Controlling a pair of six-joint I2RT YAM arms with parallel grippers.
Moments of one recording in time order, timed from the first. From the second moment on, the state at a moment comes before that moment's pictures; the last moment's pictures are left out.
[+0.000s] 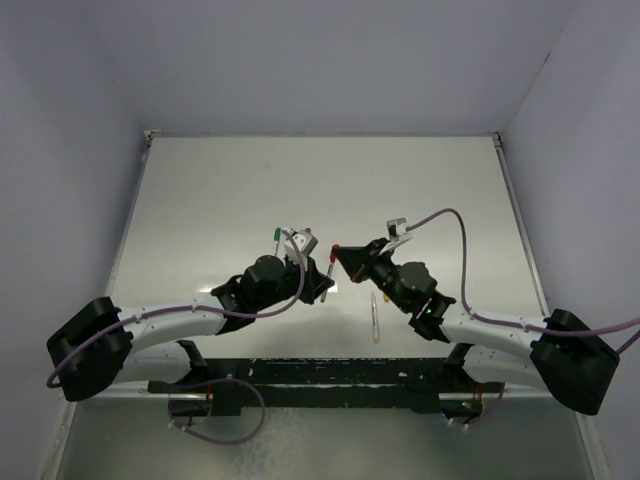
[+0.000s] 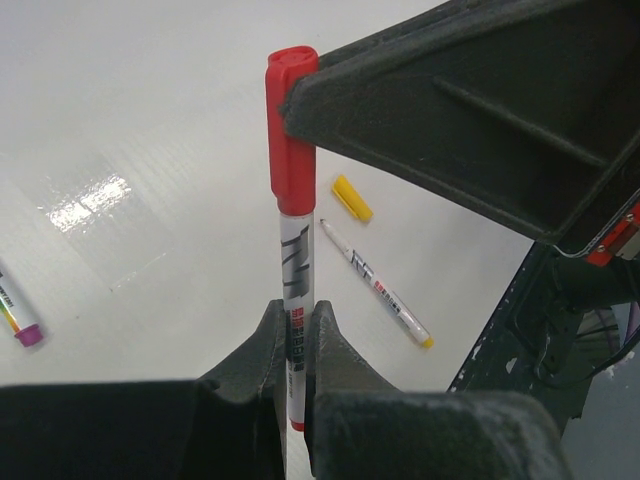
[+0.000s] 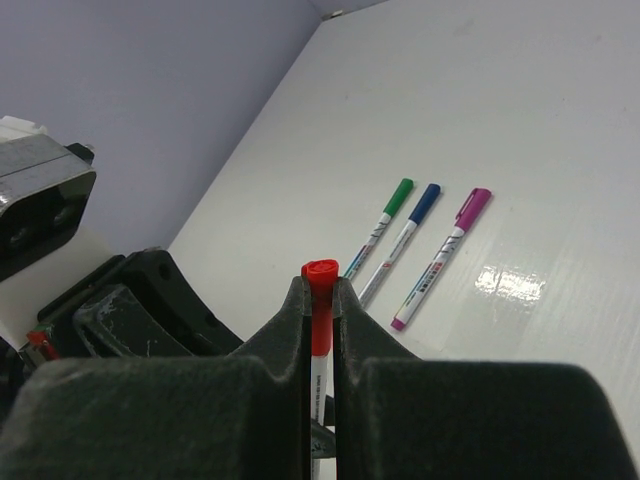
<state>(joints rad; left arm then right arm) -0.95 1.21 0.48 0.45 -0.01 -0.49 0.88 1.12 0.32 0.77 0.19 0.63</state>
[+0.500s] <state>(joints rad) -0.89 1.17 0.48 0.35 0.04 -0.46 0.94 1.22 0.38 0.78 0.22 0.62</state>
